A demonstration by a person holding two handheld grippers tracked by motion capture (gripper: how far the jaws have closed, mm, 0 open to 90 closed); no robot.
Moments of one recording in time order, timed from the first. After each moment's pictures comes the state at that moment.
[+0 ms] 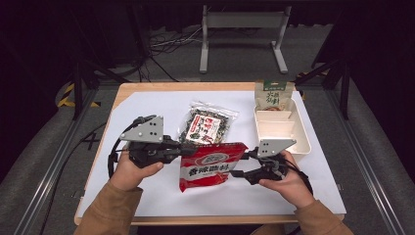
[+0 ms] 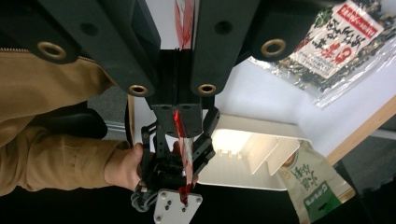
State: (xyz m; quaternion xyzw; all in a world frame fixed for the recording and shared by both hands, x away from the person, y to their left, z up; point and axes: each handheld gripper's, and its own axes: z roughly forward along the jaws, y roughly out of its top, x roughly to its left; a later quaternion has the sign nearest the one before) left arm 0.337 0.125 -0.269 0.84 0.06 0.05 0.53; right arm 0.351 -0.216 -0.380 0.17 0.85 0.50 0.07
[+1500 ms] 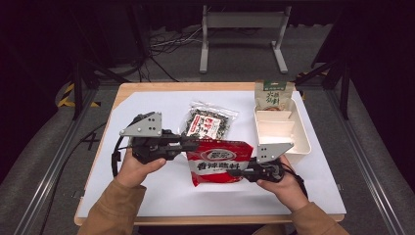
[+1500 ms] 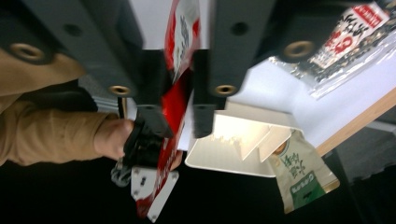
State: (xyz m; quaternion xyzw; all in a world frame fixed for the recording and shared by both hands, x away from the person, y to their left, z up) left arm 0.348 0.126 -0.281 0.82 0.09 0.06 0.56; right arm 0.348 -0.213 -0.389 0.12 0.84 0.53 0.03
